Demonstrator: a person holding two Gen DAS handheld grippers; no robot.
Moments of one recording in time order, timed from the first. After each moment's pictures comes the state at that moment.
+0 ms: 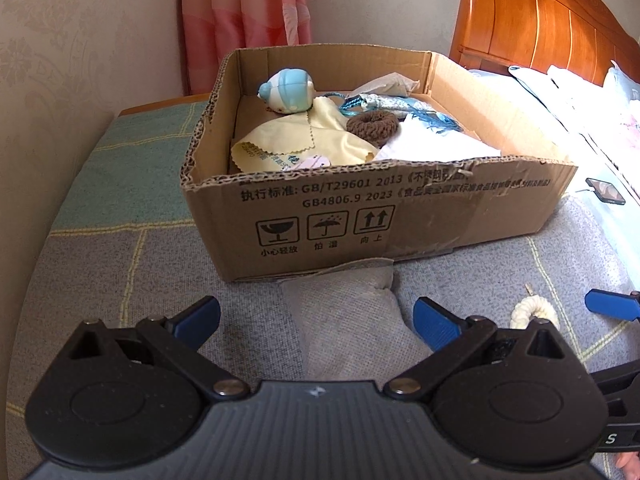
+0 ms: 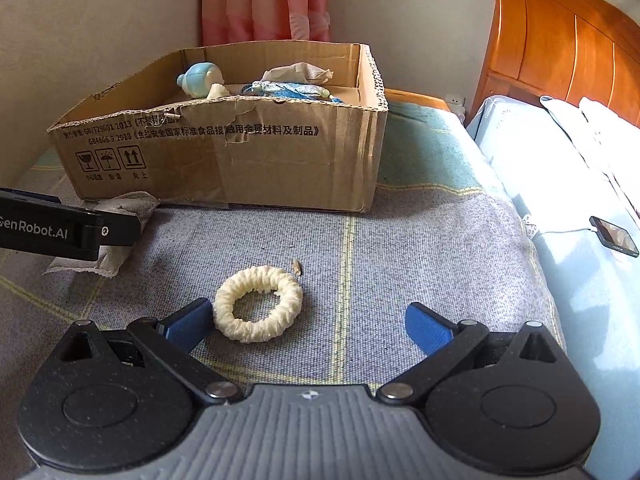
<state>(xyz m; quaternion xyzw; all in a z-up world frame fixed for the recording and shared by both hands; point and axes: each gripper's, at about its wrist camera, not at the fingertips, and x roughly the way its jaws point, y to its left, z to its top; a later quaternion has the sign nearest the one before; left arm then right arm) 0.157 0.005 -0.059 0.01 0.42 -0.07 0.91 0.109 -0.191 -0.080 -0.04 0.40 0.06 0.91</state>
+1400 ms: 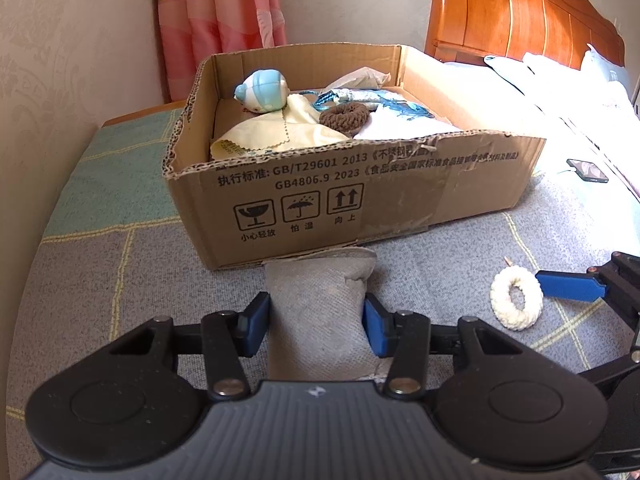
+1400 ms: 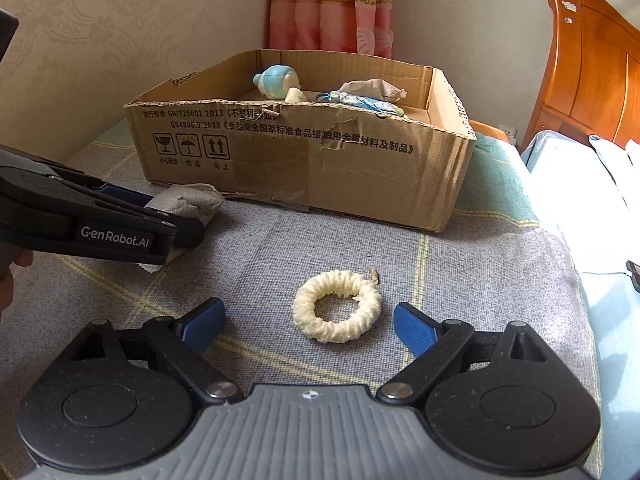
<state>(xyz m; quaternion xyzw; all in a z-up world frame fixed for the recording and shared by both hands) 0.142 0.002 -0.060 0.03 0.41 -0.10 0.91 0.097 -0.164 -0.077 -0.08 0.38 0.15 0.91</state>
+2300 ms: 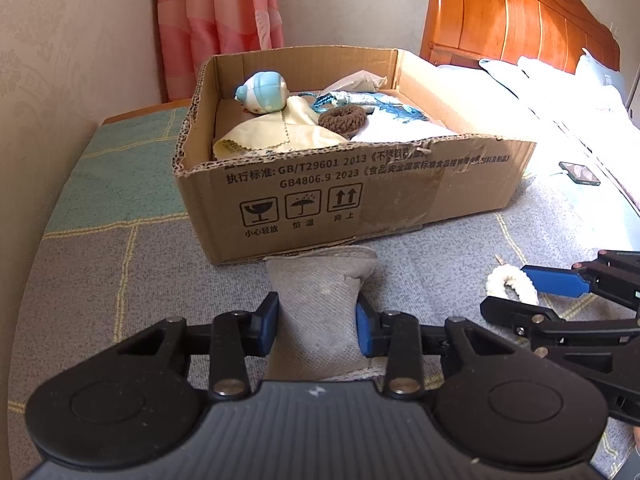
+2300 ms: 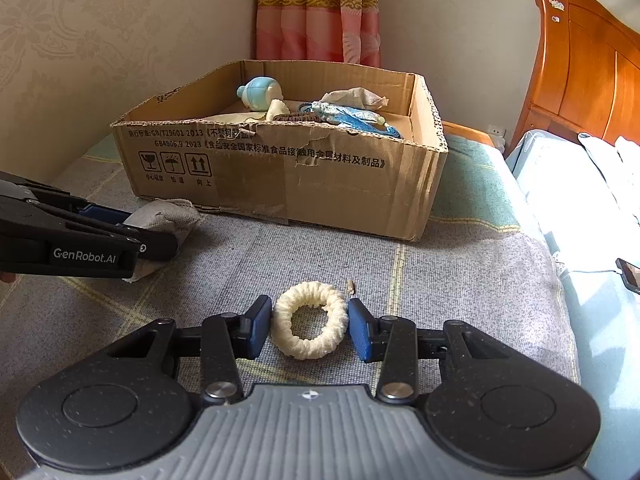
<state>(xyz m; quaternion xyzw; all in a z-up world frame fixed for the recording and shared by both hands) 0.135 0.007 -0.054 0.02 0.41 -0.11 0.91 0.096 -0.176 -0.066 -0.07 0.38 0.13 0.91</state>
